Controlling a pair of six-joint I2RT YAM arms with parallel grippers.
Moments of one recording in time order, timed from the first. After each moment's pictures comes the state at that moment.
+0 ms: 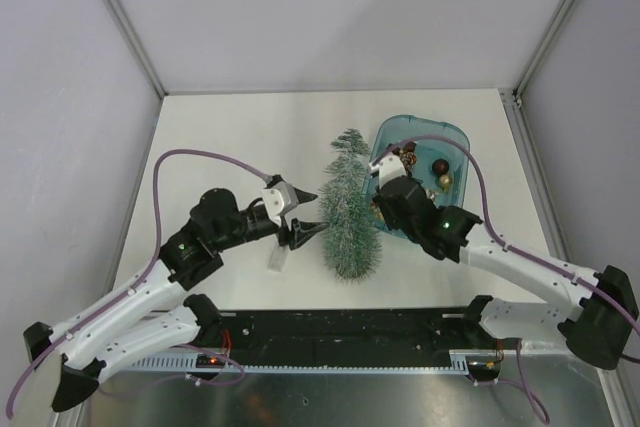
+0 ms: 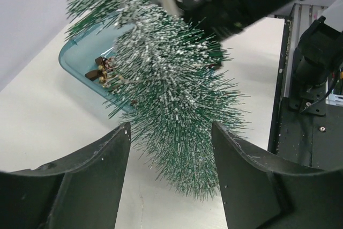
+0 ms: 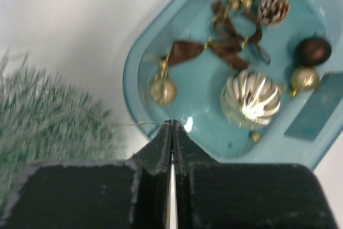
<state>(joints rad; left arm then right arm) -0.82 0.76 0.72 -0.04 0.37 0.15 0.84 1.14 0.88 -0.38 0.42 0.12</state>
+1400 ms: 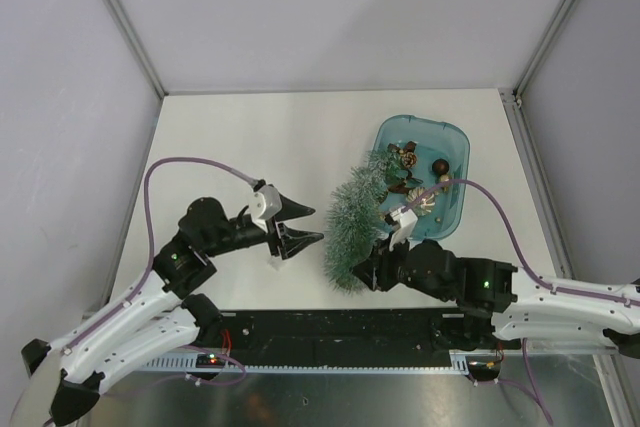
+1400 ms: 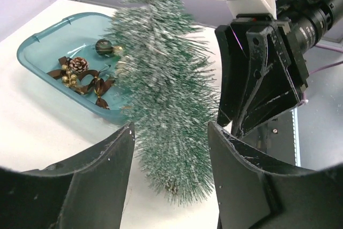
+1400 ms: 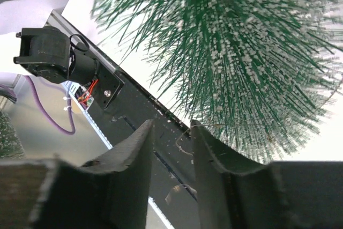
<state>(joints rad) -0.76 0.67 0.64 0.01 0.50 -0.04 1.34 0.75 0.65 -0.32 0.33 0.73</state>
